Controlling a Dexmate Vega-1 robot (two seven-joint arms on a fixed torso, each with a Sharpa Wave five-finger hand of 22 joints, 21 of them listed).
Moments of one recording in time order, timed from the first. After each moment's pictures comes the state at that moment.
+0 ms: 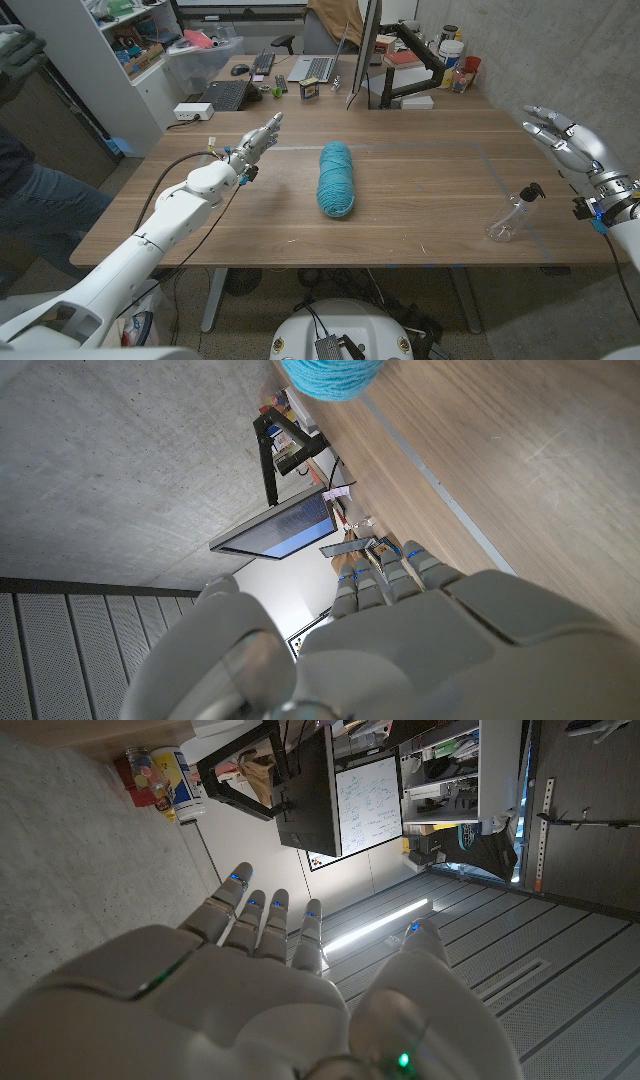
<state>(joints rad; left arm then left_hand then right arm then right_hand) 0.89 0.65 0.30 -1.71 -0.44 0.18 0.04 0.37 -0.05 0.10 0.10 0.34 0.04 0.04 0.21 0.19 0.00 -0.01 0.21 0.19 -0.02 0.02 0.19 0.18 -0.01 0.00 0.20 0.18 -1.54 -0.35 0.60 -2.02 -0.19 0.47 0.17 0.24 -0.02 0.15 -0.13 0.26 0.27 -0.09 0.21 0.19 0.22 0.02 0.21 0.18 0.14 0.01 0.18 0.18 0.26 0.01 0.20 0.18</state>
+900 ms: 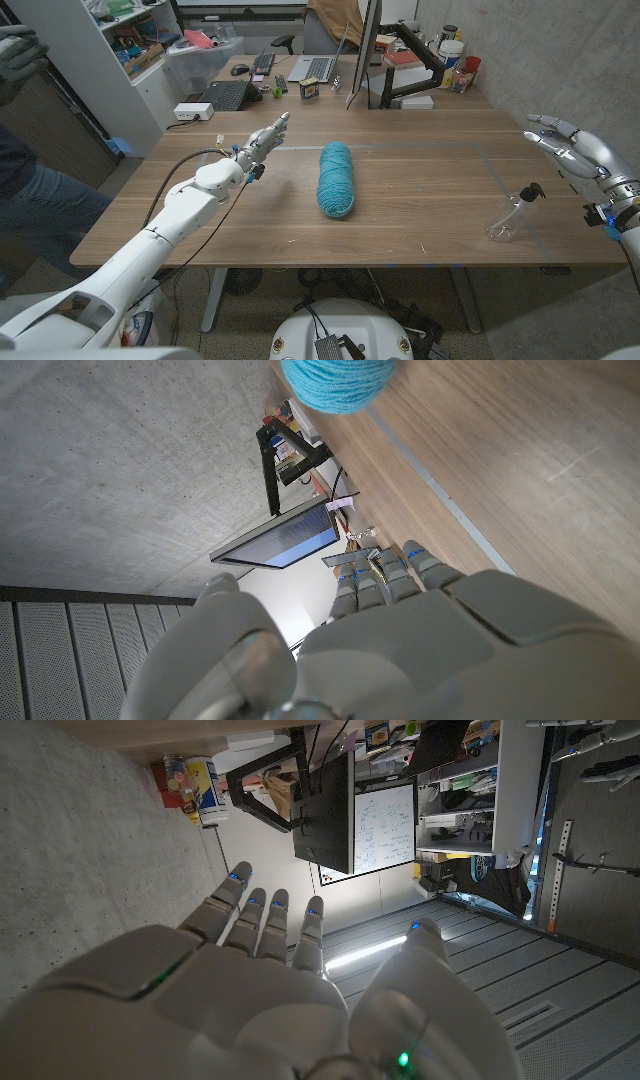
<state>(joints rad) 0.84 0.62 0.34 -1.66 -0.42 0.18 0.02 0.38 -0.05 0.10 0.09 0.34 0.04 0.04 0.20 0.19 0.00 -0.01 0.21 0.19 -0.02 0.02 0.19 0.18 -0.01 0.00 0.20 0.18 -1.58 -0.32 0.65 -2.07 -0.28 0.43 0.18 0.25 -0.02 0.14 -0.13 0.26 0.28 -0.09 0.21 0.19 0.22 0.01 0.21 0.18 0.15 0.02 0.18 0.18 0.27 0.02 0.20 0.18</state>
